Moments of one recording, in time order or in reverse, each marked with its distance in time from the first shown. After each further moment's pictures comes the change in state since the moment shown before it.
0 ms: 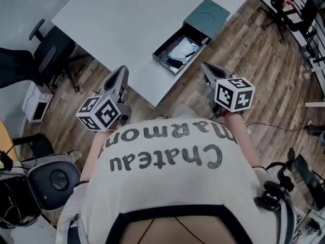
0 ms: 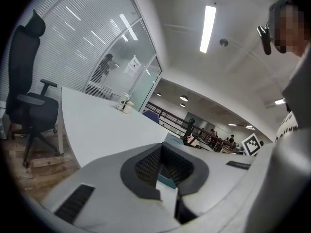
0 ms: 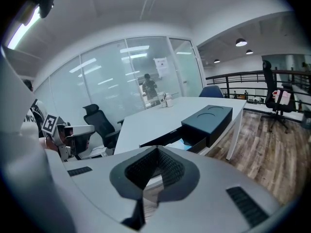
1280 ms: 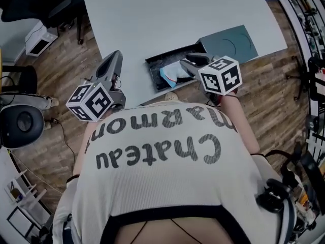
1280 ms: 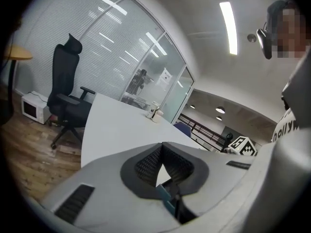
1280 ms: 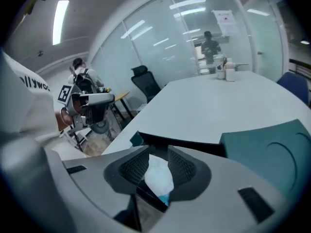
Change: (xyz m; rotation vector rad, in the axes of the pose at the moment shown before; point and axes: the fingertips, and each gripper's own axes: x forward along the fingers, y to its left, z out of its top) left arm 0.075 0.014 0.008 -0.129 -0.167 0.428; right arm 0.153 -0.032 0.026 -0.449 0.454 0.612
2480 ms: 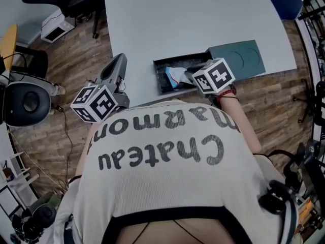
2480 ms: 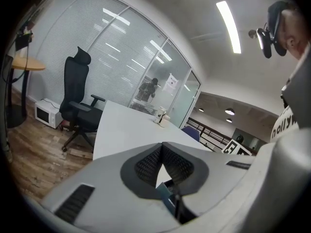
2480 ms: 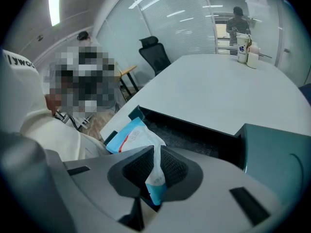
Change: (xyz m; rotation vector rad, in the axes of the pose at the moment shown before) left arm -0.025 0.005 0.006 0.001 -0.065 0.123; right arm 0.037 0.002 -0.032 -0.137 0.312 0.064
